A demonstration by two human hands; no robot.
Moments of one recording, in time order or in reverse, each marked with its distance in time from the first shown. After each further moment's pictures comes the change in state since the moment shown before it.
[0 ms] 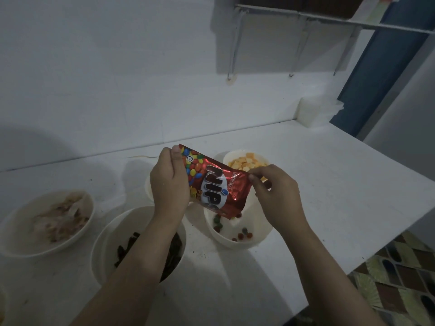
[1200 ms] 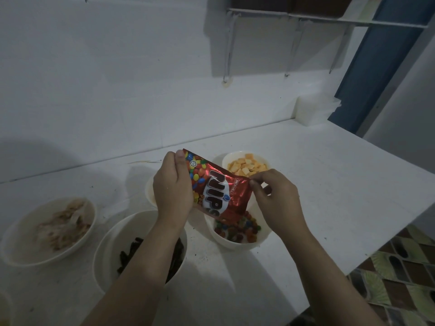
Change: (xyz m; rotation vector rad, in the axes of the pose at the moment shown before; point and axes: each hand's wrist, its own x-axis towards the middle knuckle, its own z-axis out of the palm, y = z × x) left_hand -0.004 0.005 0.002 0.022 -0.035 0.019; right_hand -0.009 0.005 0.004 0.024 0.038 0.040
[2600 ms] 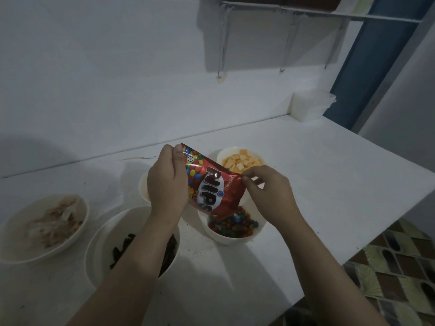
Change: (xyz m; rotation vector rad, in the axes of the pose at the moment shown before) left_hand -0.005 0.006 0.002 0.053 -0.018 0.109; right_hand 0.007 -0.001 -0.006 0.008 -0.112 0.093
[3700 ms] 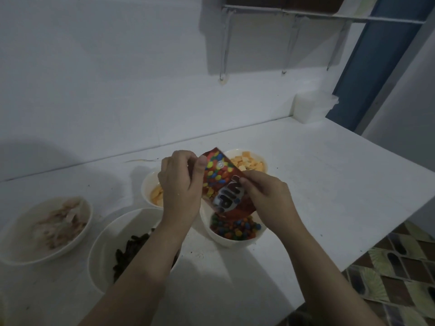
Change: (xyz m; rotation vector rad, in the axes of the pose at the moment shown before) left_hand -0.011 -0.001 0.008 0.013 -0.020 0.252; right_hand -0.011 -0.008 -0.004 0.171 -0.106 -0.021
